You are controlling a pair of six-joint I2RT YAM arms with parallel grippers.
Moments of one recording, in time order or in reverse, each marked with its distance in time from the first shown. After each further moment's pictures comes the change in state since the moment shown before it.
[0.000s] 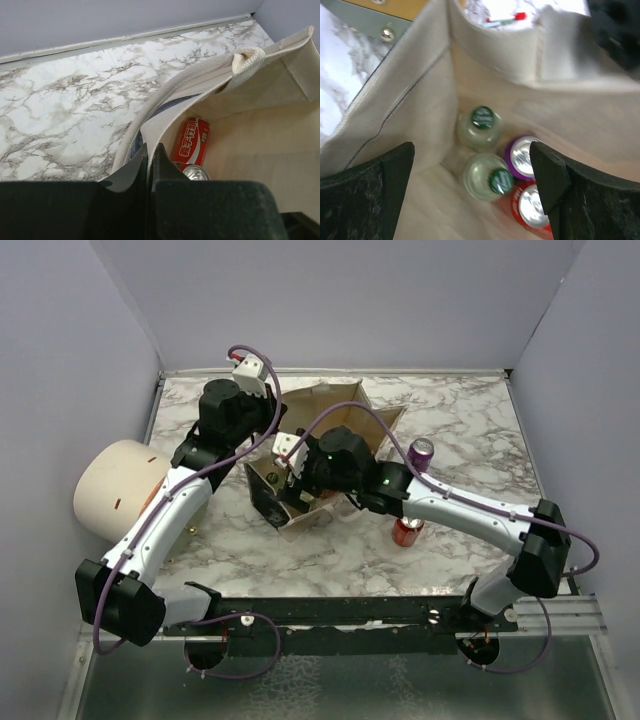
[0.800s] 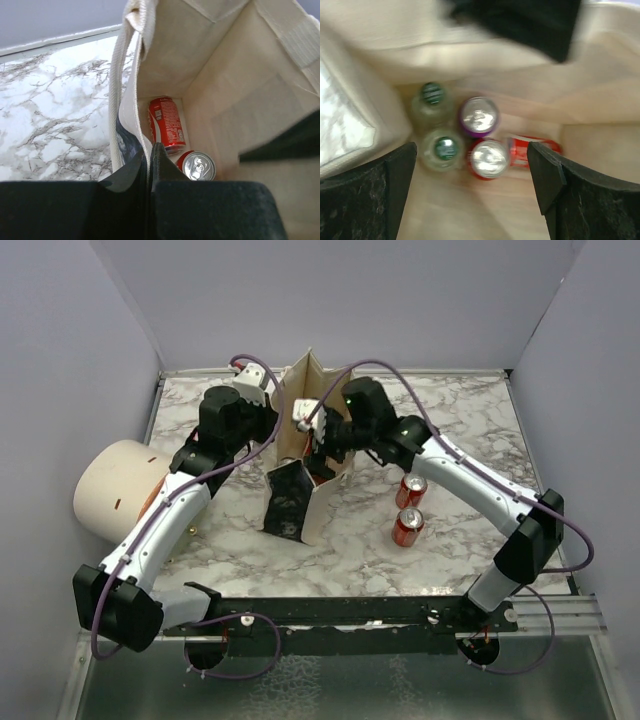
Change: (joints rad) left arm 0.000 -0.053 -0.063 -0.043 -0.046 0.079; right arm -0.305 0.029 0.251 -0.297 -0.311 -0.180
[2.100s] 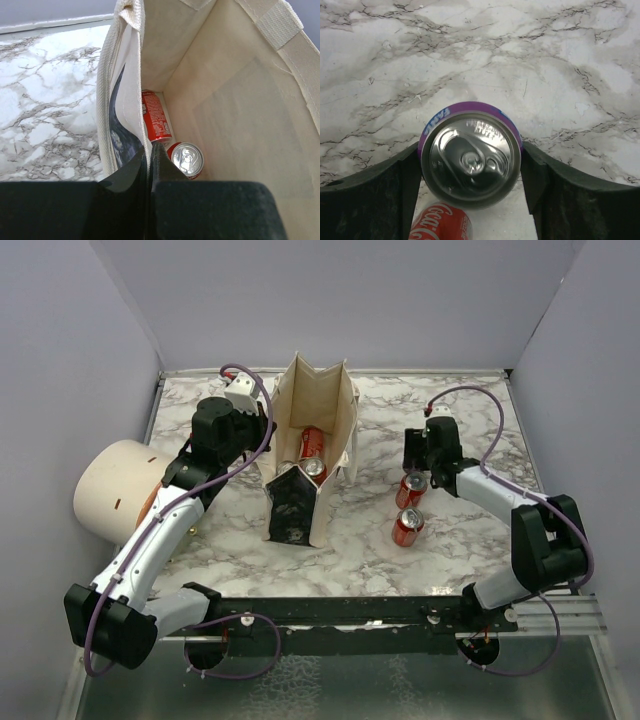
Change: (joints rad) left arm 0.000 -0.077 -0.055 -0.031 0.002 -0.073; right arm -0.454 -0.109 -0.764 0.494 0.688 0.679
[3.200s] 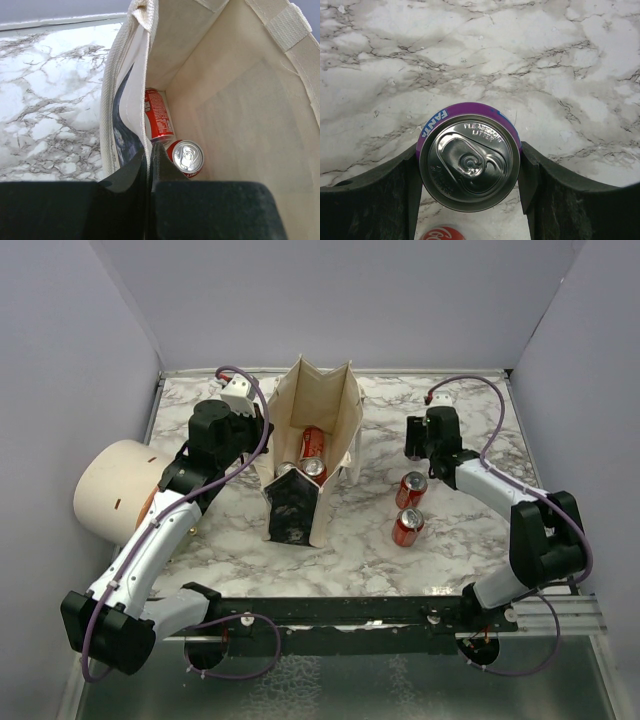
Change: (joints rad) left arm 0.000 -0.031 -0.008 -0.021 -0.023 -0.014; right arm 0.010 0.007 0.077 0.006 0.047 -0.035
